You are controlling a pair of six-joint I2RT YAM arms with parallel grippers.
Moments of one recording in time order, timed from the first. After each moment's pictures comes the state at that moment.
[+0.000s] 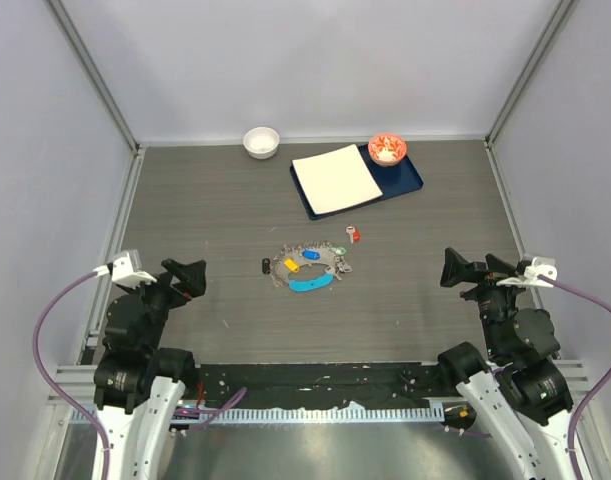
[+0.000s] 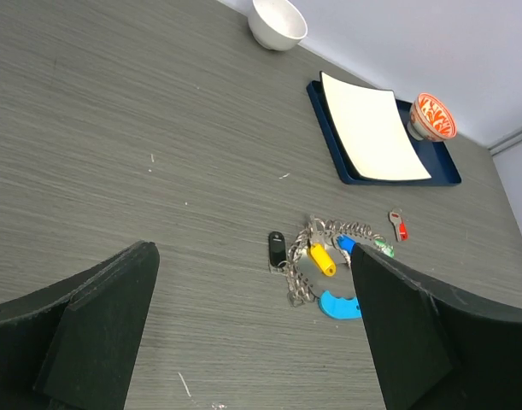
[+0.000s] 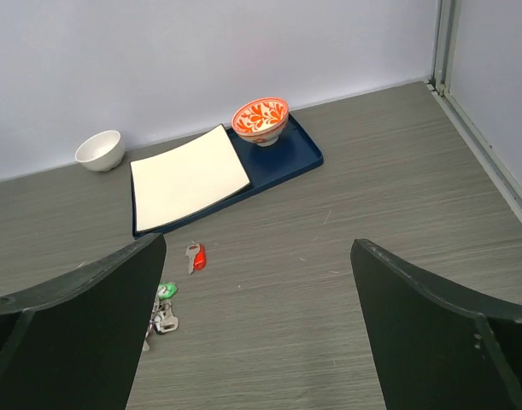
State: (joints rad) left arm -0.13 0.13 0.57 -0.61 -0.08 -0.54; right arm 0.42 0.07 0.63 -0.50 0.44 0.25
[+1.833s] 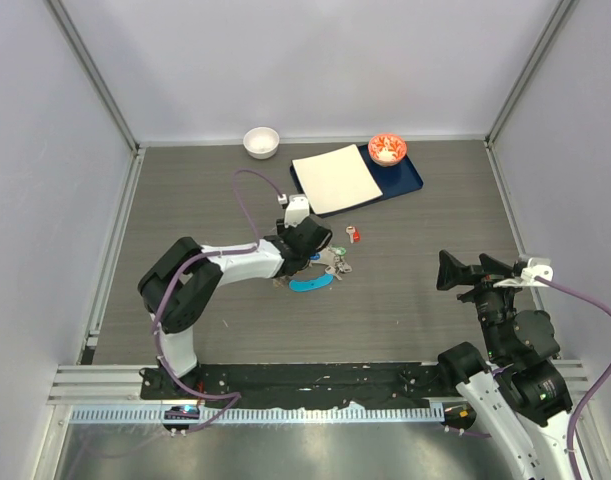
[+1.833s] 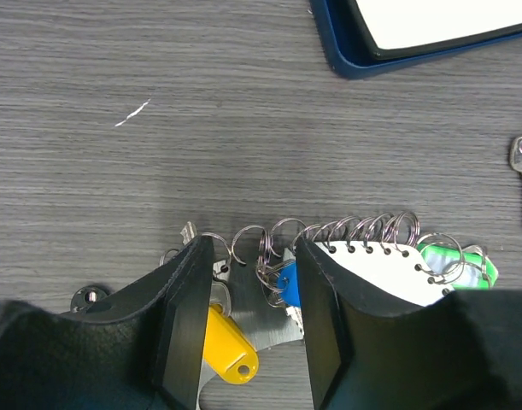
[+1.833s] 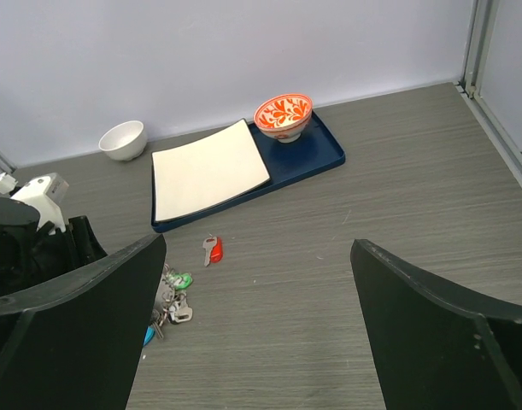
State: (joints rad) left arm -0.84 1.83 1.09 -0.10 -0.66 -0.67; right arm 0.42 0.05 0.62 -0.49 0.37 0.25
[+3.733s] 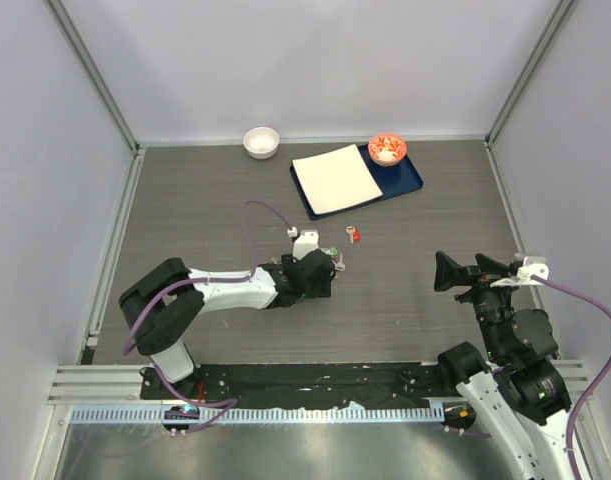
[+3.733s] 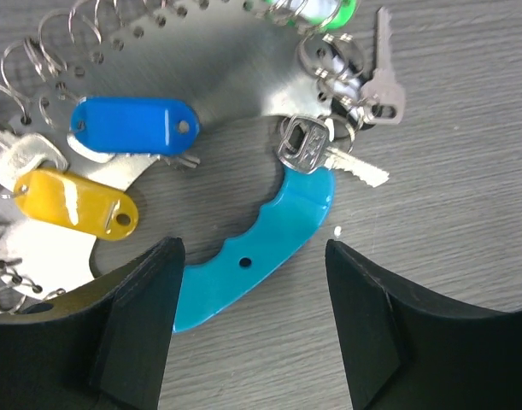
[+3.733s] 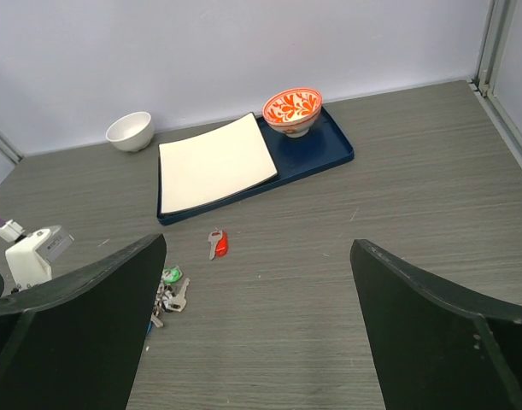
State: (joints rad) left arm -1.01 1.68 0.91 -0.15 -0.44 -0.80; right arm 0.42 0.05 0.61 -0.49 0.34 0.24
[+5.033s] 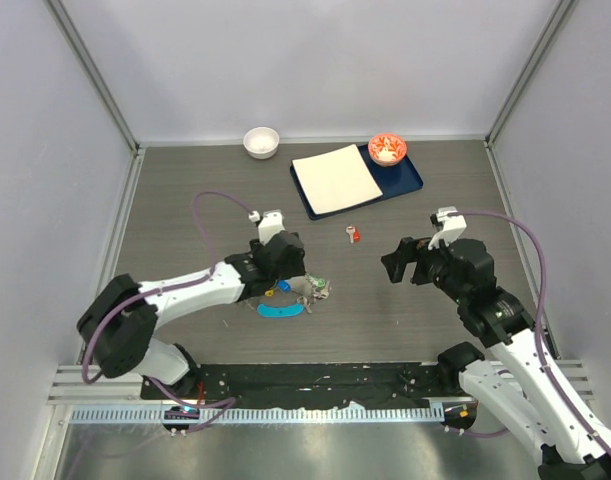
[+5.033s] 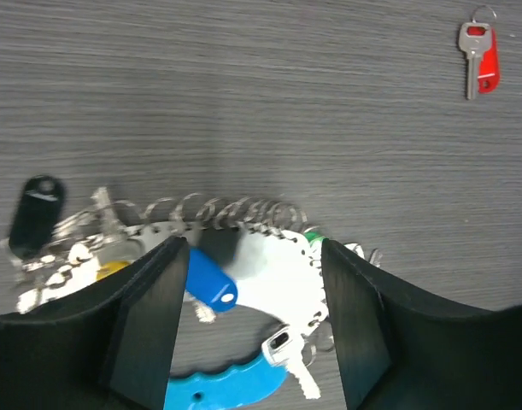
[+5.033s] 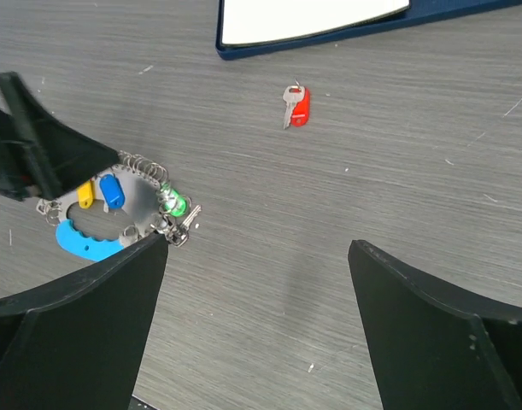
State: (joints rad) left arm -0.86 1.40 0.81 -0.24 -0.50 -0.81; right arm 0.42 0.60 0.67 -0.48 -0.02 0.29
